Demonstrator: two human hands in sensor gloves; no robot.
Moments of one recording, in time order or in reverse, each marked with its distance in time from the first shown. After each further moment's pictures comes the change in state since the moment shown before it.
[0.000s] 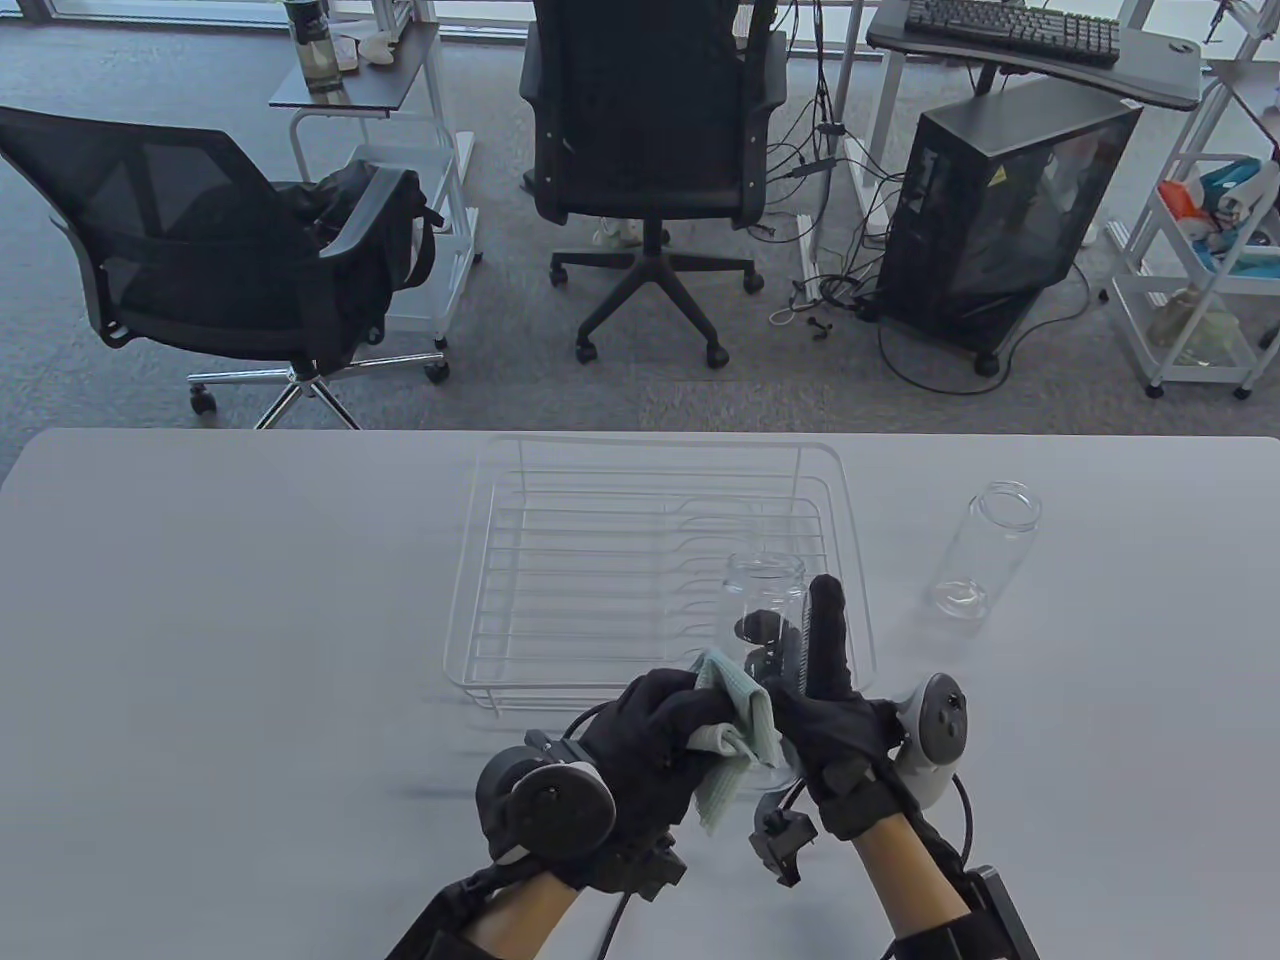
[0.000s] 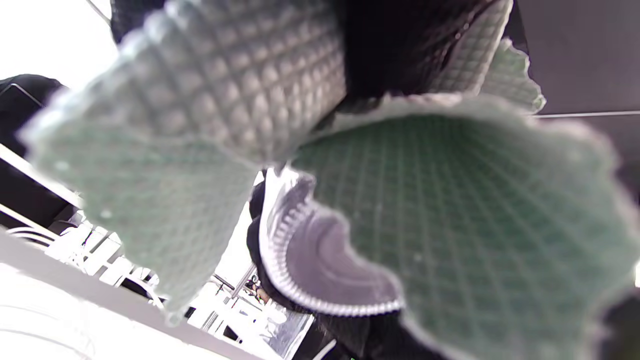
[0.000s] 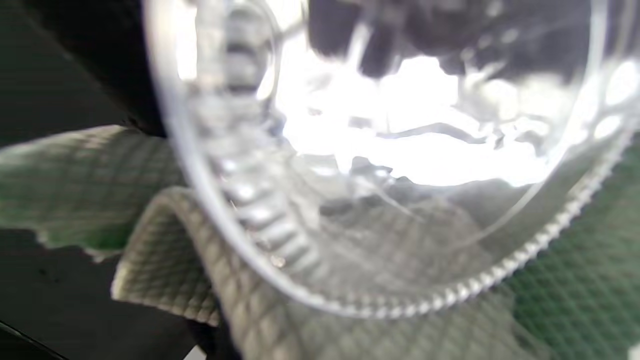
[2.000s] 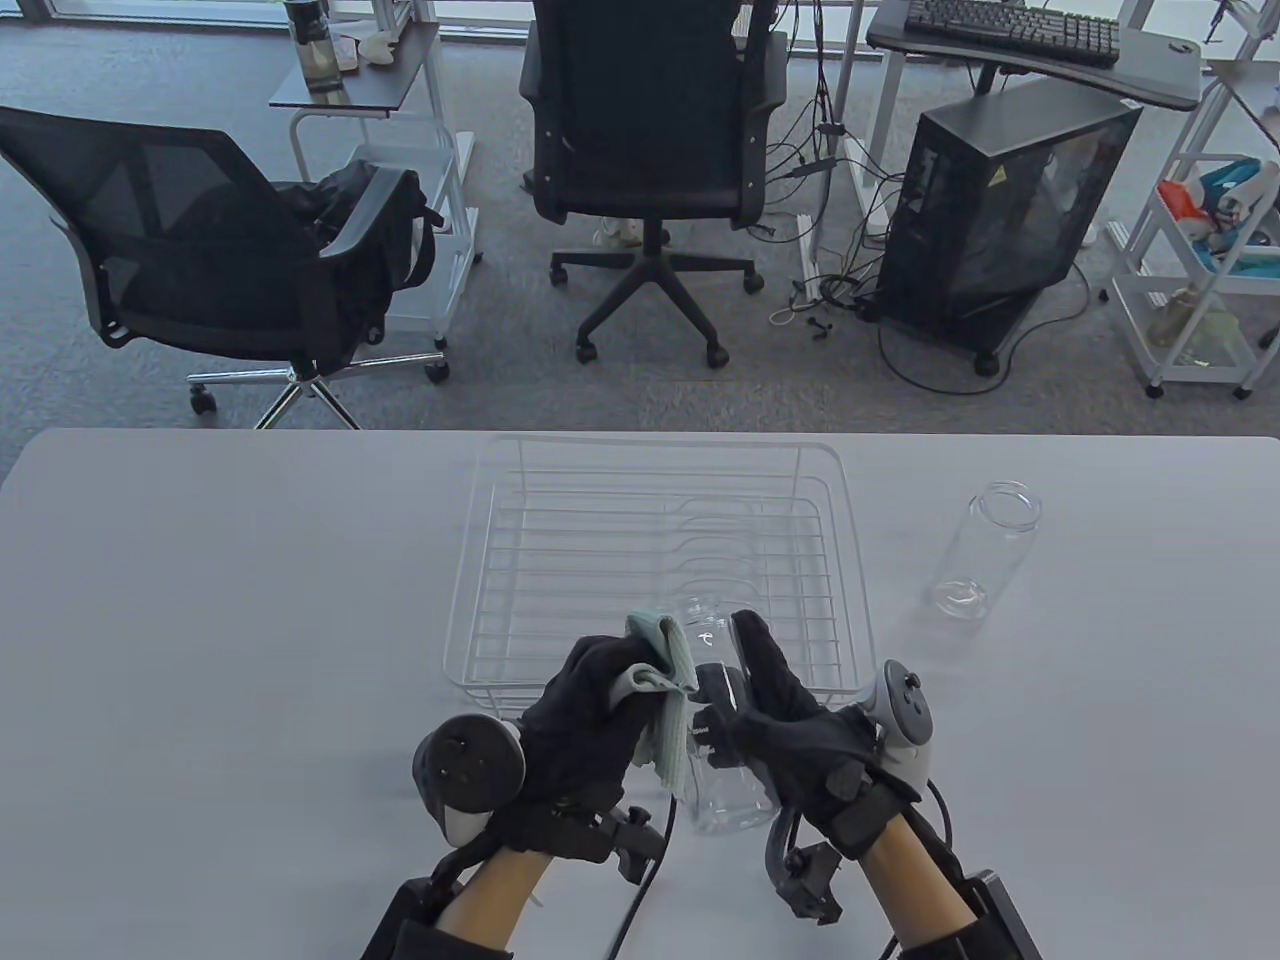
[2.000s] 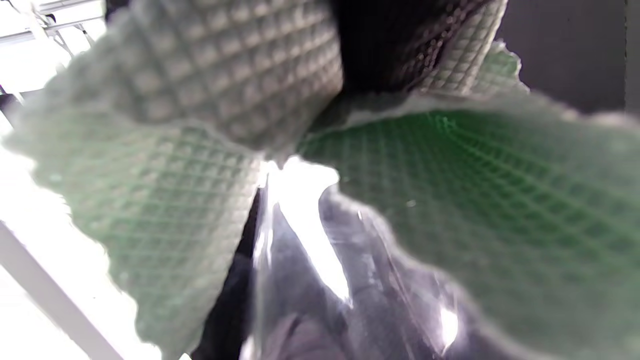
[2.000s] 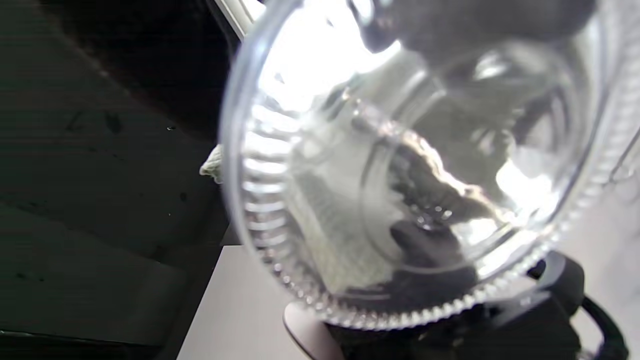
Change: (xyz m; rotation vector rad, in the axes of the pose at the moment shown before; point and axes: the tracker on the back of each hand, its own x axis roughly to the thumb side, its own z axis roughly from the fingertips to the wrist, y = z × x) left_hand -0.040 0.028 0.005 0.143 0.242 0.306; right_hand -0.013 0.018 0.004 0.266 0.181 -0.175
